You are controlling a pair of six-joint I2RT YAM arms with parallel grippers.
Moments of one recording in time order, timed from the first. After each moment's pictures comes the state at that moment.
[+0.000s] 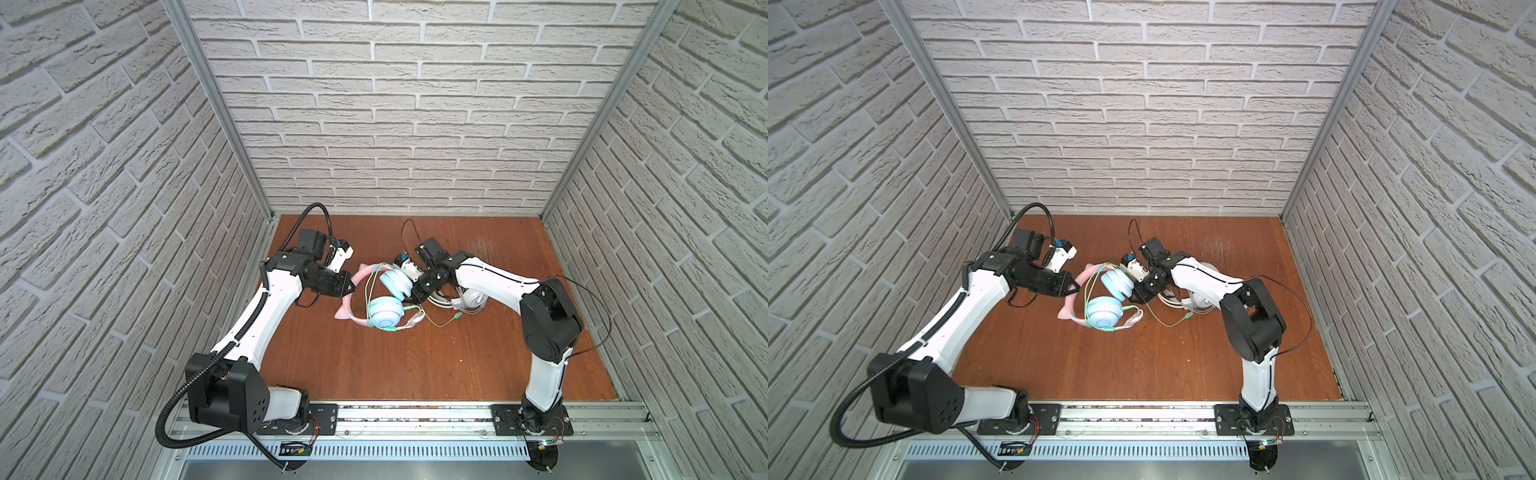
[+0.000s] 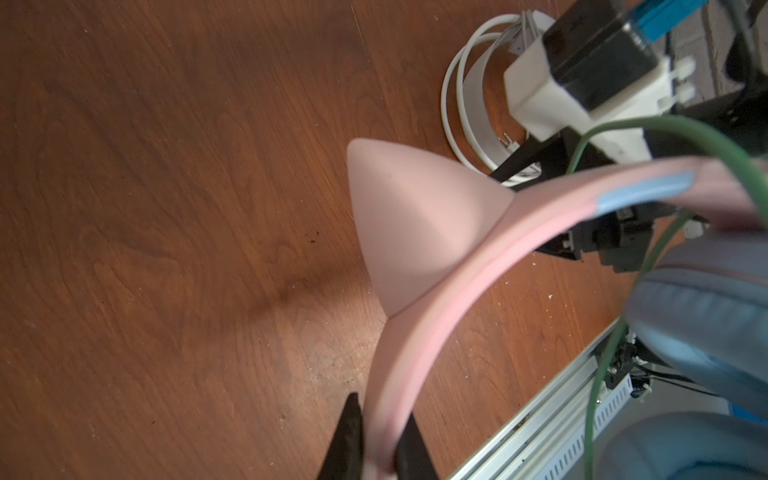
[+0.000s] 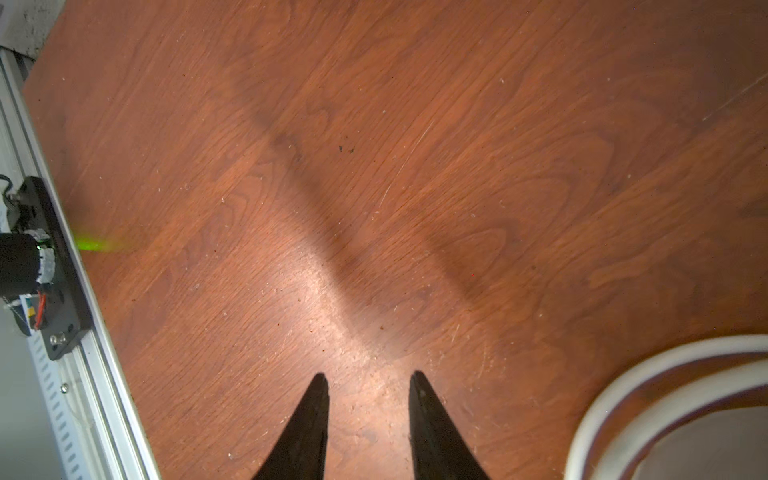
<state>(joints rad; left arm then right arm) -0.19 1.34 1.20 -0.98 0.48 0.01 0.56 1.90 1.40 -0.65 -0.42 -0.04</state>
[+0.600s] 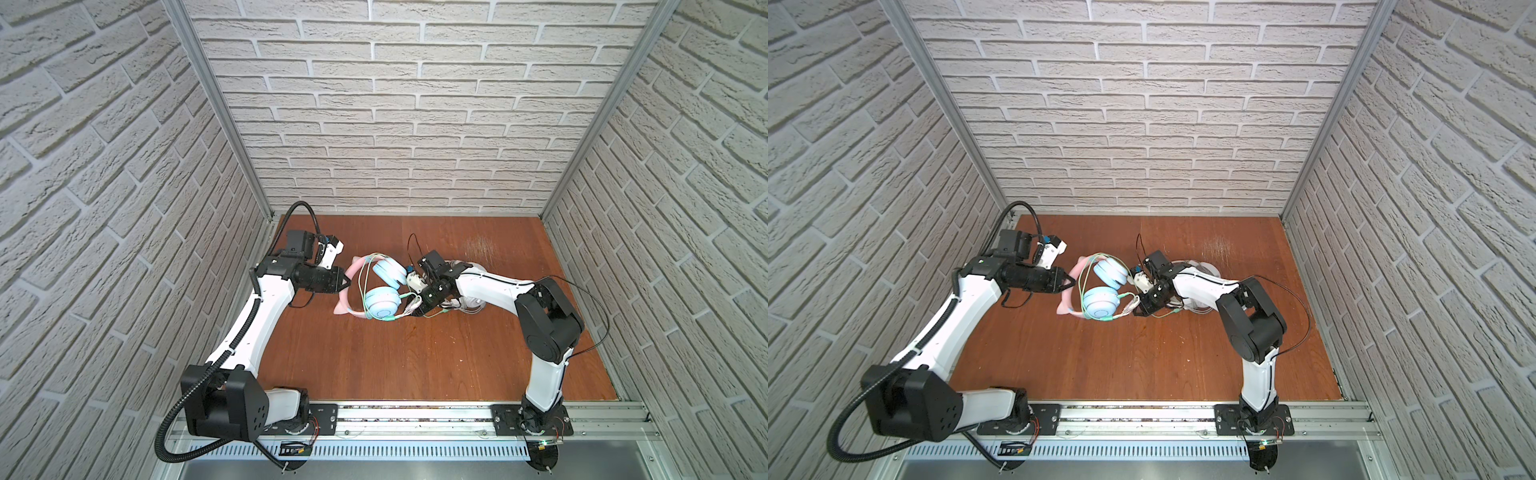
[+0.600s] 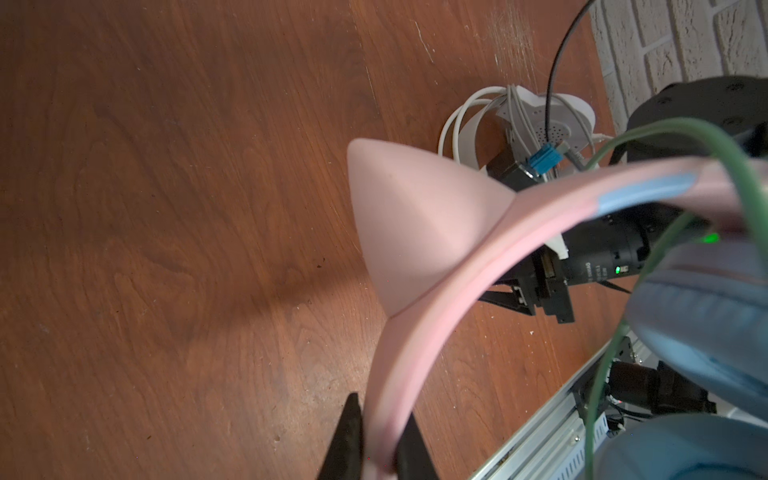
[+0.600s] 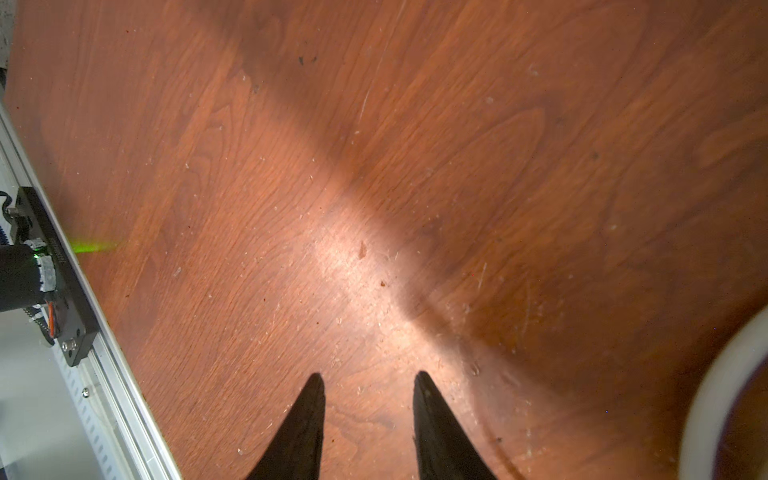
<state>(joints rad) -0.12 1.29 1.16 -0.91 0.53 -0.05 0.57 1.90 1.26 -0.60 -0.44 0.07</state>
